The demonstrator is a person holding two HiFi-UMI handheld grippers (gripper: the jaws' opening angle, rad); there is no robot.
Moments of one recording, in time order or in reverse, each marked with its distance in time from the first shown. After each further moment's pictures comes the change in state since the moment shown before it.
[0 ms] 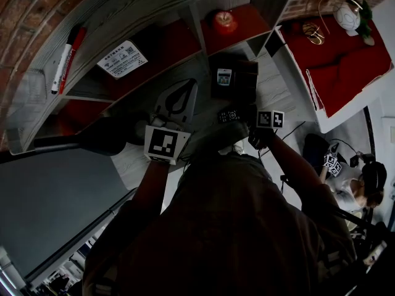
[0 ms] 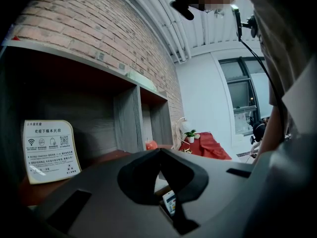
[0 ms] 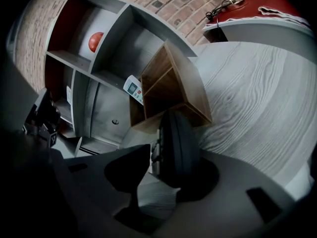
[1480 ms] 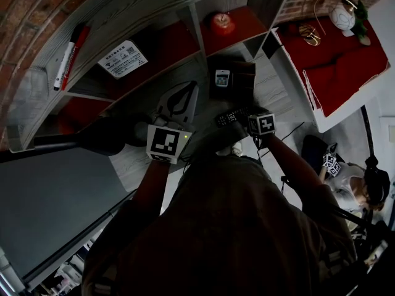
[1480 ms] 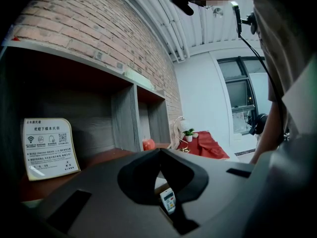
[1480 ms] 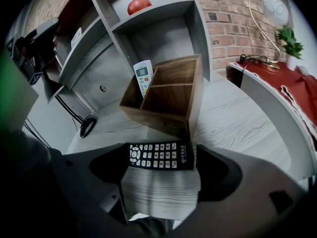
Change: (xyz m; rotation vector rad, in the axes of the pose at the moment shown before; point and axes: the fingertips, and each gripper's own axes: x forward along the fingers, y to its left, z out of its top) left arm -0.005 -0.009 -0.012 0.025 0.027 -0.027; right arm -0.022 -0.034 -0.001 -0.422 0.092 -0.369
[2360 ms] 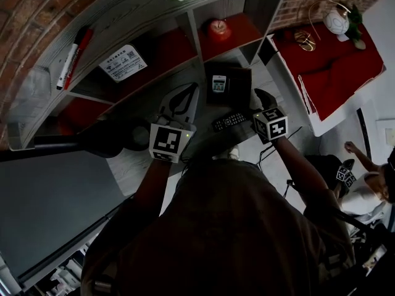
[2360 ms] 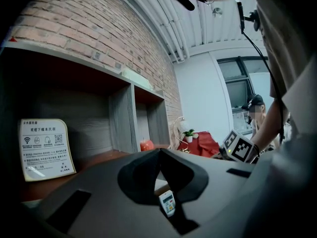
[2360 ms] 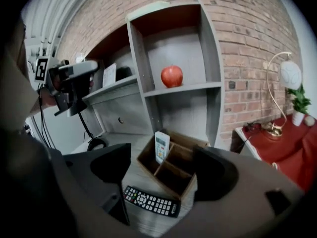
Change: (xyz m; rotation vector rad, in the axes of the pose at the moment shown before) left arm 0.009 -0.006 0.008 -0.002 -0.018 0.009; right arm -0.115 0.053 0.140 -0.308 -0.415 0.058
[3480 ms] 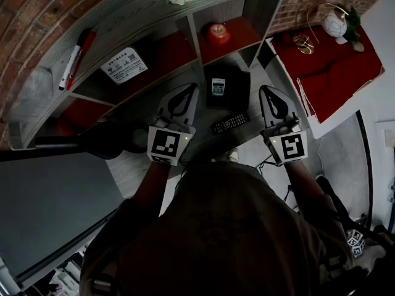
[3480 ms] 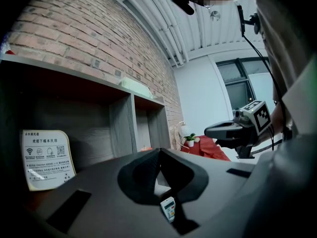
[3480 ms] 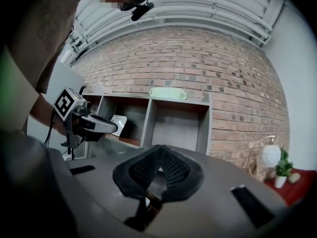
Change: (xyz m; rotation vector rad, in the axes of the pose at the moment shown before) left arm -0.003 0.002 0.023 0.007 -0.053 0.014; right arm -0.135 0.045 0.165 -0.297 -0.614 -0.144
